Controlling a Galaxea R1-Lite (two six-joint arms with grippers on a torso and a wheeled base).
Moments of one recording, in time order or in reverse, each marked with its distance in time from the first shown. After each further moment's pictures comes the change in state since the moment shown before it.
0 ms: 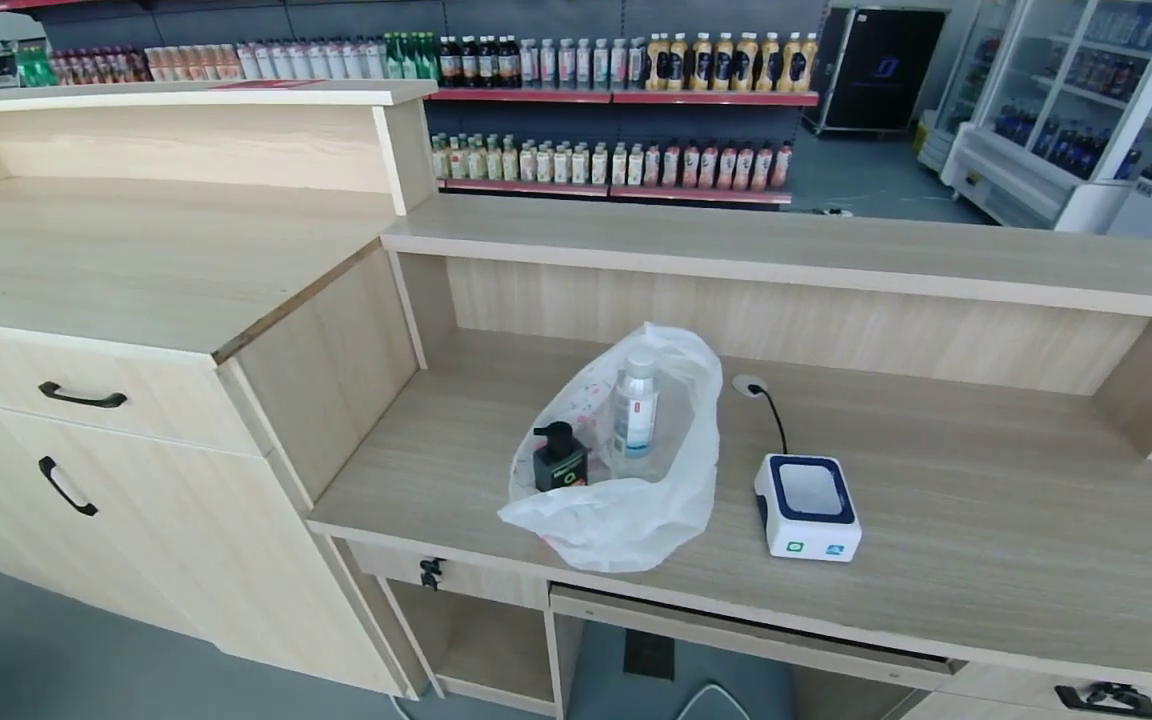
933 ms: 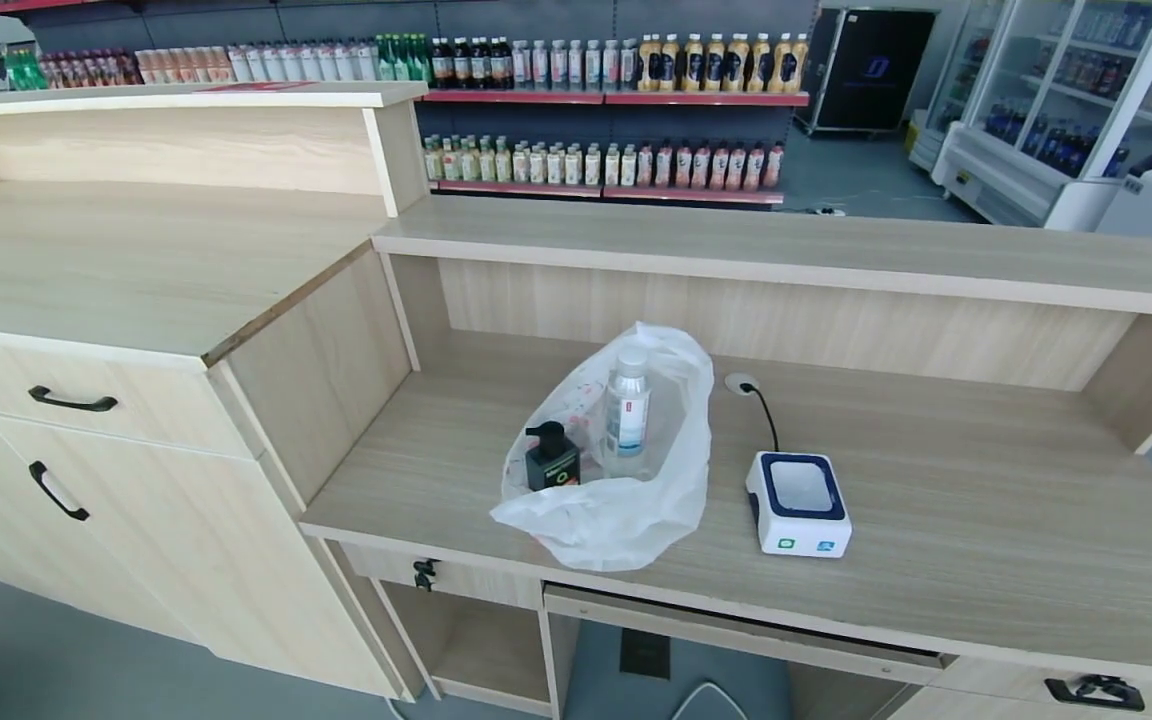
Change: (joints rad) left arm 0.000 0.000 0.000 0.000 0.001 0.000; right arm 0.193 -0.593 0.492 -0.019 0.014 0.235
